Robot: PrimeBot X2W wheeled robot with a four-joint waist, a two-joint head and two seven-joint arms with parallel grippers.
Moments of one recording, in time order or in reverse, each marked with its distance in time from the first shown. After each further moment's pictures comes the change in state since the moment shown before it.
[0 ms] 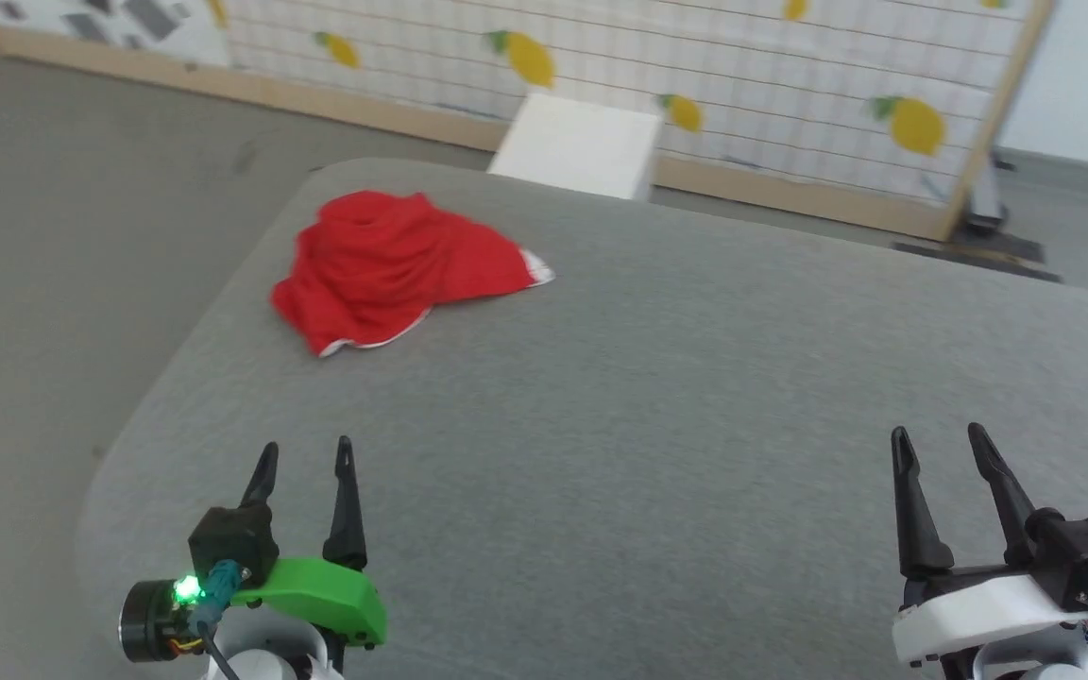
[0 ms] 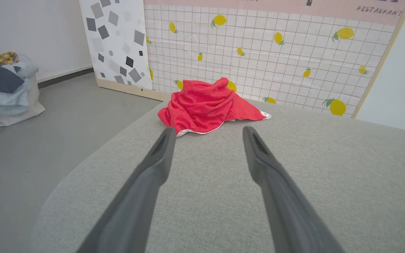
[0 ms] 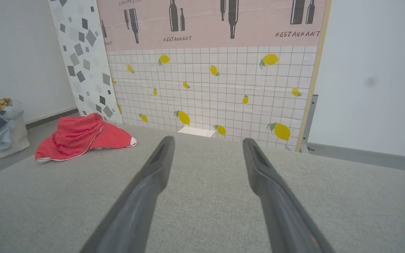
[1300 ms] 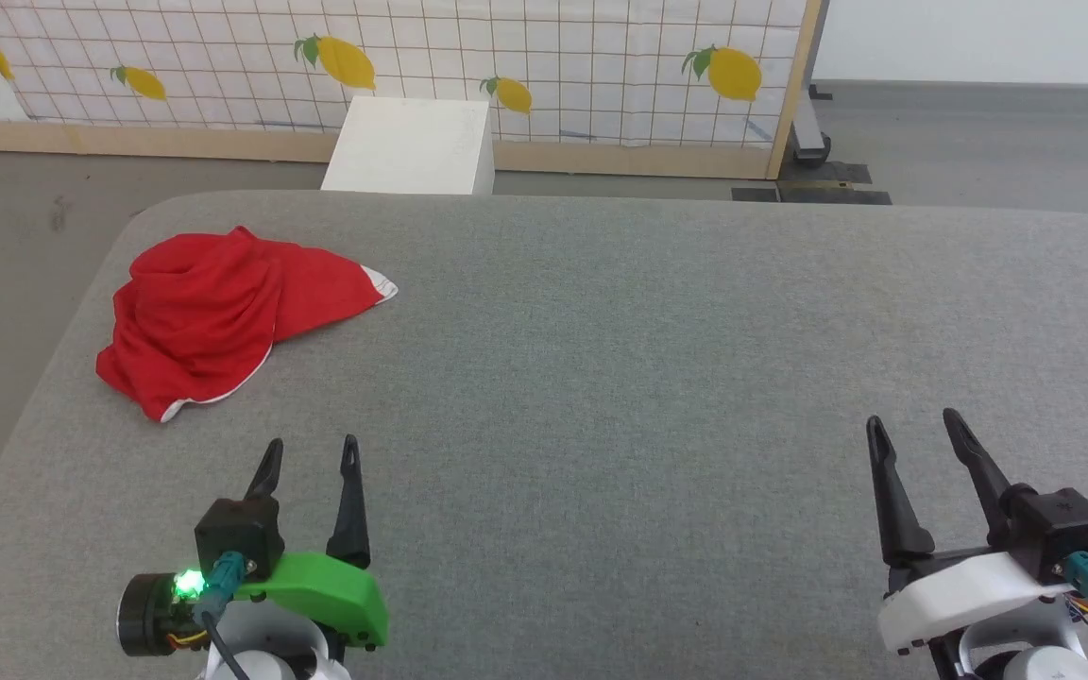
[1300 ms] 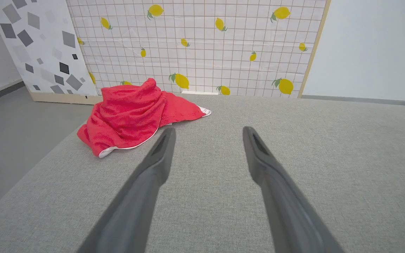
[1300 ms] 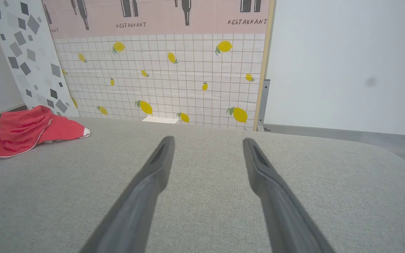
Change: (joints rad) left arm 0.027 -0.044 0.062 -0.076 0.099 -0.052 0.089; right arm -0.022 -0.001 0.026 -0.030 -0.027 0.000 0.088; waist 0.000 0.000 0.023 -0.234
